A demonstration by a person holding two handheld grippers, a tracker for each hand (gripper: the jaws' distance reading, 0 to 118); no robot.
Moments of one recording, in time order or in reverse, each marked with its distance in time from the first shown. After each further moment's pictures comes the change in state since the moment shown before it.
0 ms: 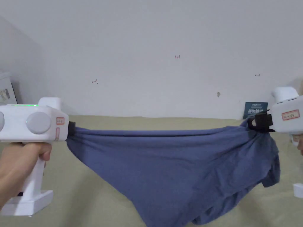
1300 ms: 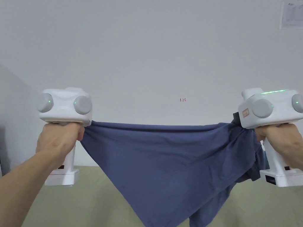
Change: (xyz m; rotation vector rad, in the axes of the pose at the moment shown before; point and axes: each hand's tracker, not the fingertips) left arm 0.055 0.210 -0.227 0.127 0.208 0.022; right arm -0.029 0.195 -0.268 0.122 -0.269 0.051
